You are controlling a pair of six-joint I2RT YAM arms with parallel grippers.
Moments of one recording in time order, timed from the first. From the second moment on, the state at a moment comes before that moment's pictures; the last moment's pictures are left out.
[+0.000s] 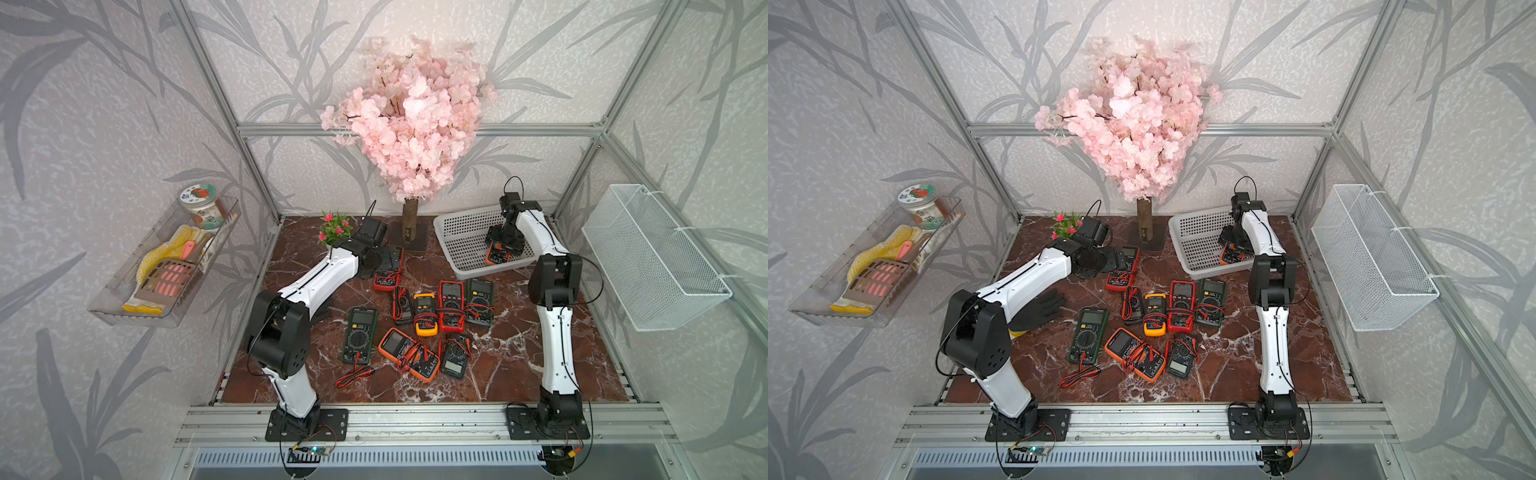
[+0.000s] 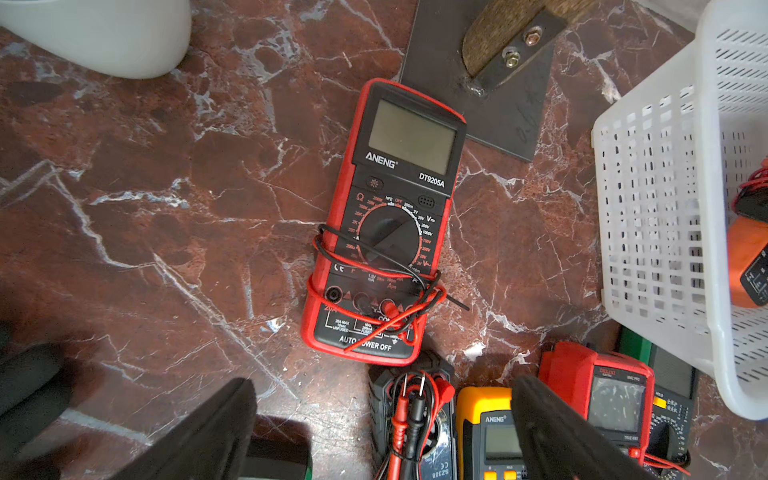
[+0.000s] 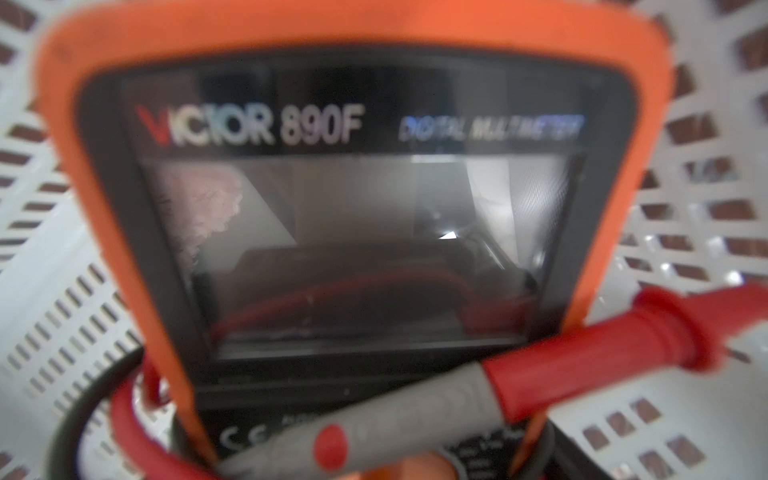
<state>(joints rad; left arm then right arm) -0.41 1.76 1.43 -0.69 -0.04 -0.61 0.04 2.46 2.30 -1.18 0.03 0.49</state>
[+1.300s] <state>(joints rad) -0.41 1.77 1.46 -0.70 -0.03 -0.58 0.24 2.58 2.53 -1.29 -0.06 0.25</state>
